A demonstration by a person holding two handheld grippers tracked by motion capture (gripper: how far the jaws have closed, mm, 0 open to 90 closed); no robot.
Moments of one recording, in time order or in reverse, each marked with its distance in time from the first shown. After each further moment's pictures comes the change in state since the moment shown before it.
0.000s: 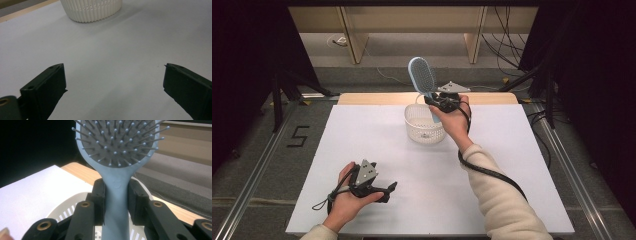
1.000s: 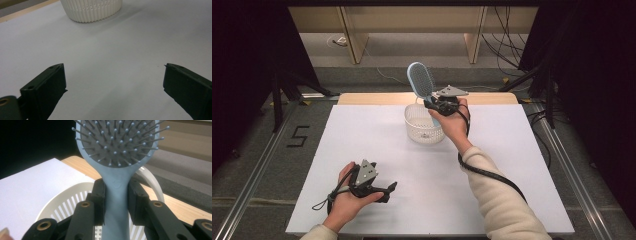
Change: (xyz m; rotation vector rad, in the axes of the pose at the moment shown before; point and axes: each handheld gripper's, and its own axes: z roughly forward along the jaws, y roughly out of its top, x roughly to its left) left arm 0.000 0.000 0.000 0.001 0.001 0.003; right arm 0.001 -0.011 0.005 0.036 0.004 -0.013
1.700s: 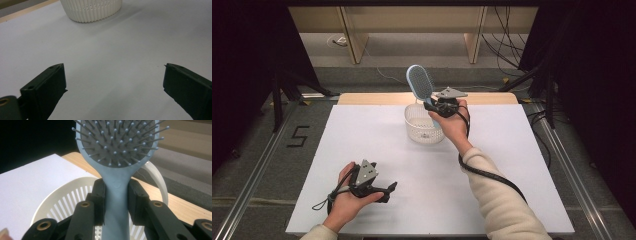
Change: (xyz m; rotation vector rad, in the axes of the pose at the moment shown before) left arm 0.000 0.000 0.000 0.000 -0.001 0.001; right arm 0.000 -0.005 0.002 0.015 0.009 -0.018
